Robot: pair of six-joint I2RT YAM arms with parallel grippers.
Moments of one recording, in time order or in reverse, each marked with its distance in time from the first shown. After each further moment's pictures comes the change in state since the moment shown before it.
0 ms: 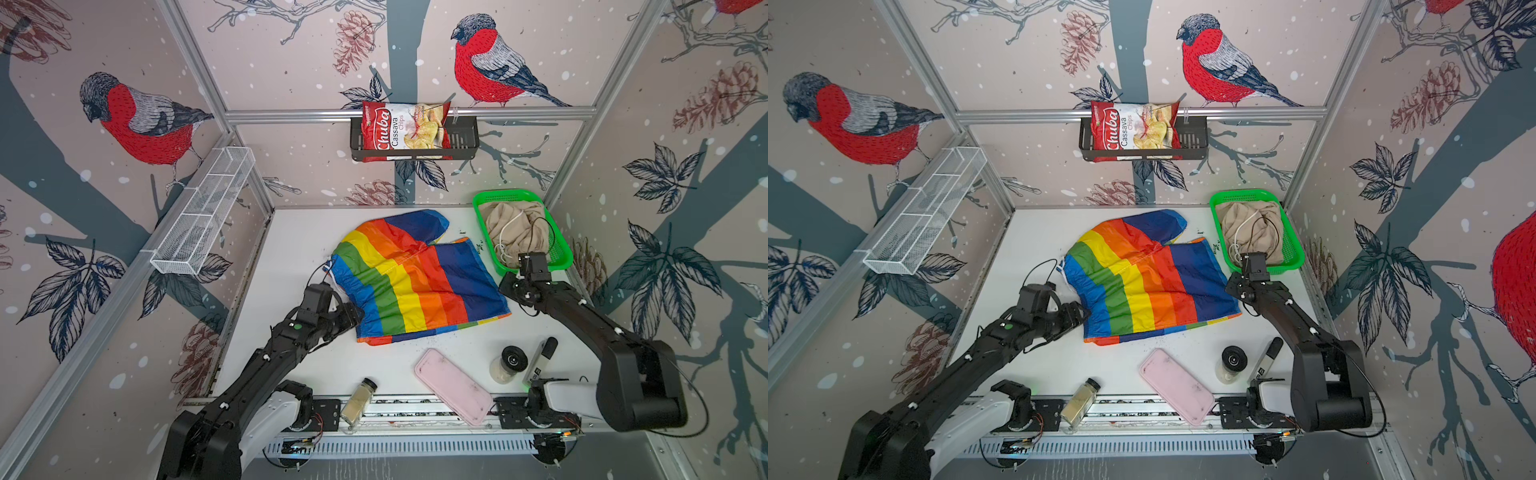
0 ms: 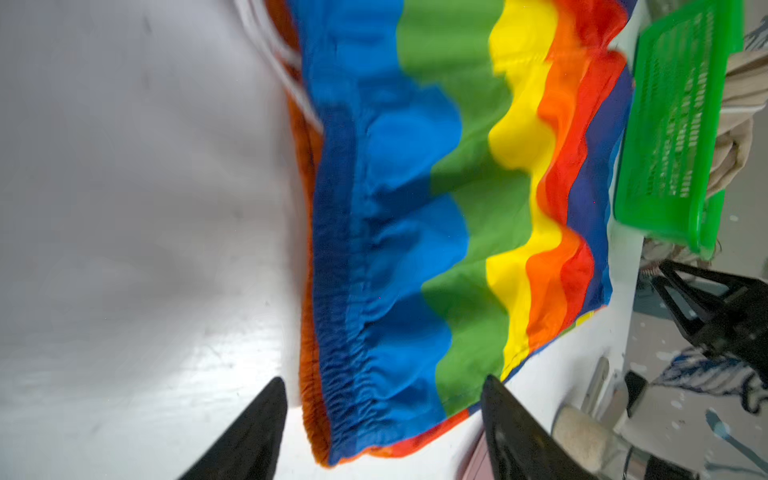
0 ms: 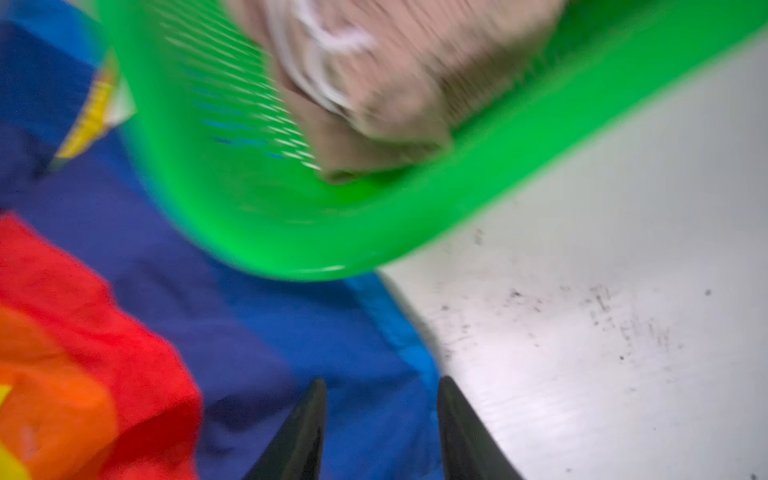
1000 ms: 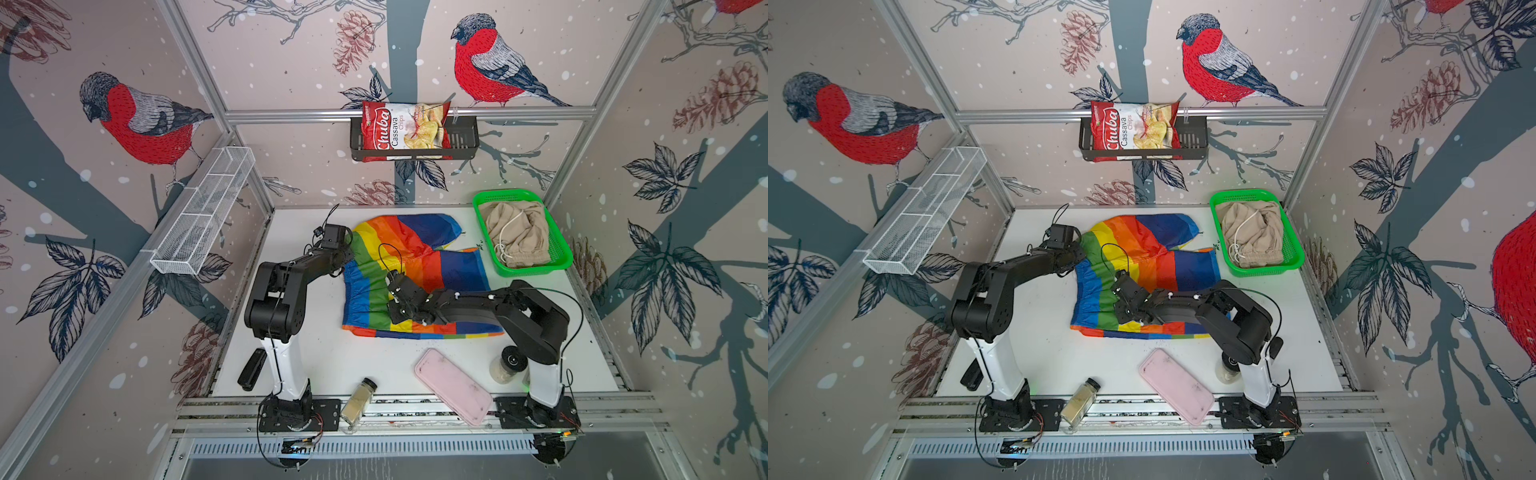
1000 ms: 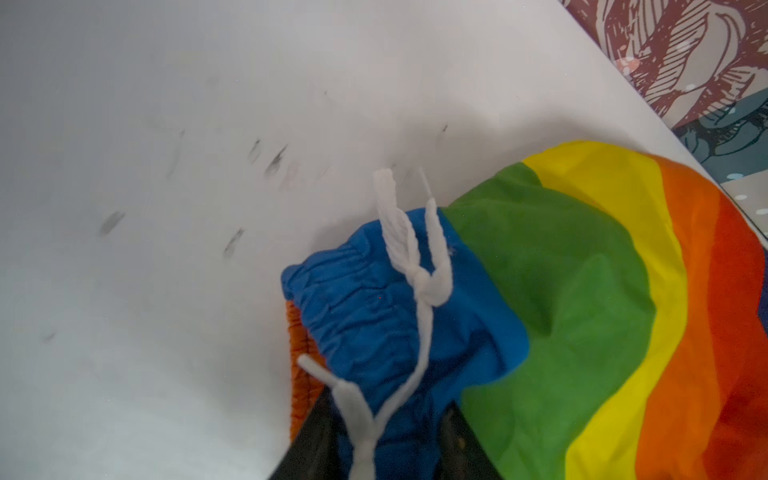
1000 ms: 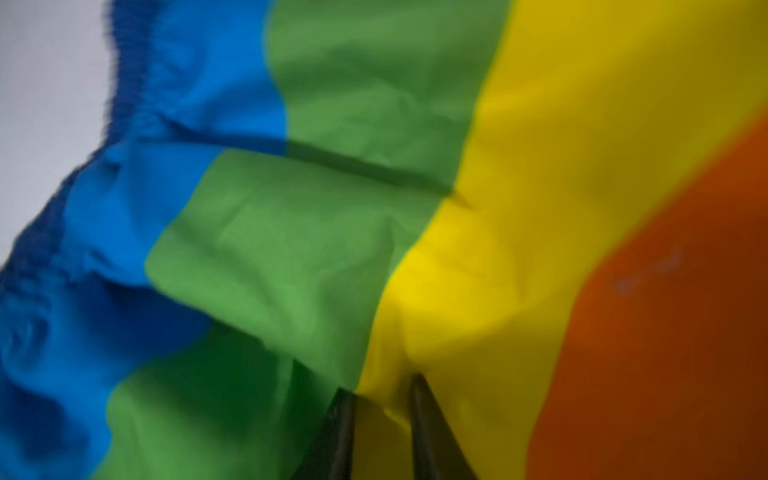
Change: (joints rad) left arm 0.151 1.004 0.688 0.307 -0.365 0.020; right arm 0.845 0.690 0.396 0.299 -0.020 -0.062
